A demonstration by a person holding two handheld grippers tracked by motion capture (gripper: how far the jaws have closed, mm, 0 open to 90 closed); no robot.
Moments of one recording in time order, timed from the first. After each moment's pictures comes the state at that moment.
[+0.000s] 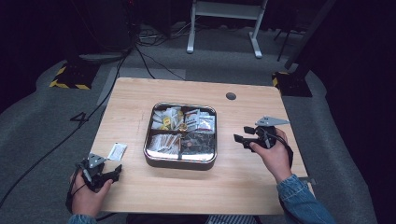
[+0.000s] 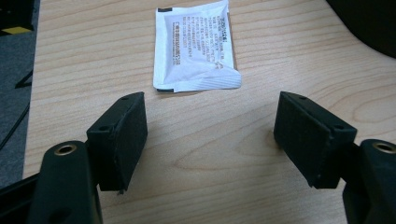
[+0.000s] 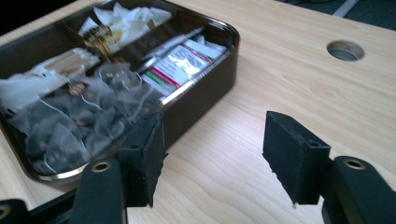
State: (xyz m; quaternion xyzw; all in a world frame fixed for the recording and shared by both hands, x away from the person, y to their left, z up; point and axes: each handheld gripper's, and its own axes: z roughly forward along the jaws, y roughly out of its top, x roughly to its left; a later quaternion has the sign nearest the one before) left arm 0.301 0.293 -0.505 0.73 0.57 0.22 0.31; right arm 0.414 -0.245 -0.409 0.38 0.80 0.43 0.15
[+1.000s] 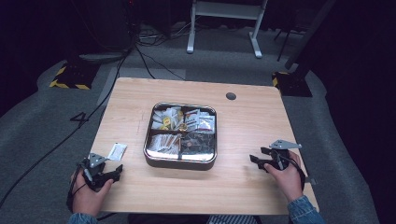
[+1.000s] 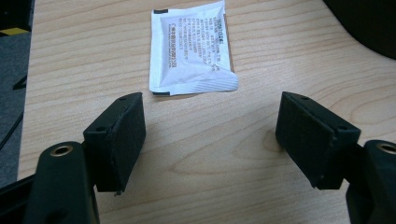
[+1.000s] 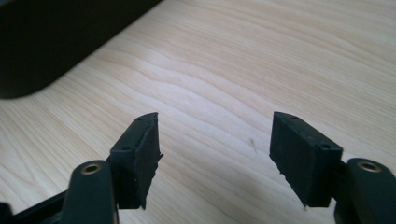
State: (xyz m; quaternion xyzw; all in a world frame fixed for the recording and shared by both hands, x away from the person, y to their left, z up) left arm 0.303 0.292 -0.505 0.73 0.56 0.22 0.31; right arm 0.381 -0.307 -0.480 0.43 0.80 0.38 0.17
